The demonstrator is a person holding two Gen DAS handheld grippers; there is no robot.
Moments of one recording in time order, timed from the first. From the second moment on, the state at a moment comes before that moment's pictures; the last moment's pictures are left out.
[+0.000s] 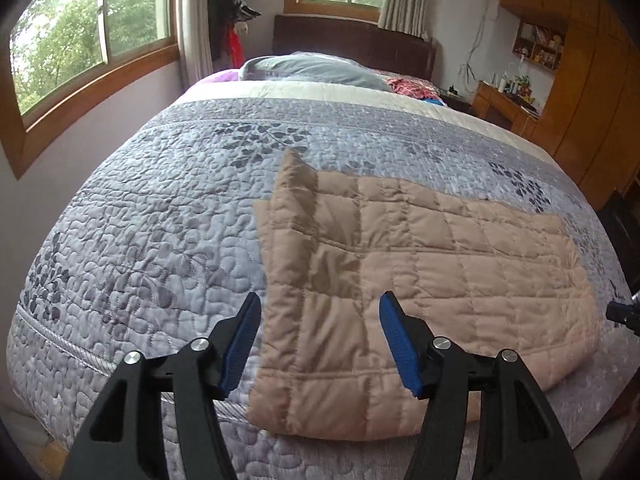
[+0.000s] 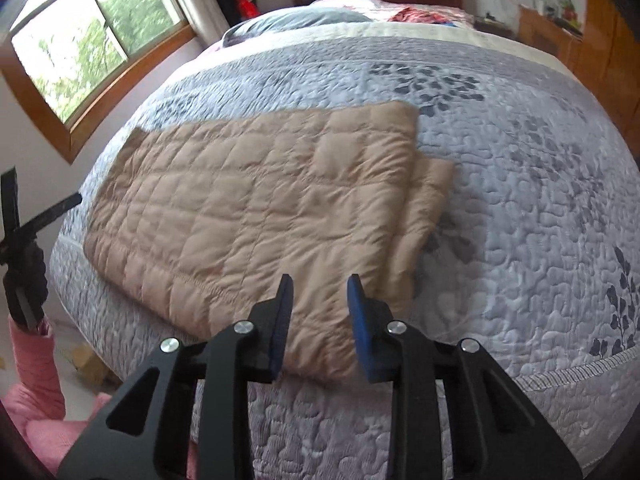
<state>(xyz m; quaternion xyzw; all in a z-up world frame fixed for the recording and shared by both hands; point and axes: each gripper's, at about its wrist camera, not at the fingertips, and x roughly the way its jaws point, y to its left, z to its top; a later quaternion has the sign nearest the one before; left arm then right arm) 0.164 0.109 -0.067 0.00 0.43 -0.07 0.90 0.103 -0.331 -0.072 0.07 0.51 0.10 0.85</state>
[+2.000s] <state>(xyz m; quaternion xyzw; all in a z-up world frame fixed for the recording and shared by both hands) 0.155 0.093 -0.124 -0.01 0.47 -0.02 0.88 0.093 -0.330 -0.141 0.13 0.53 0.05 0.83</state>
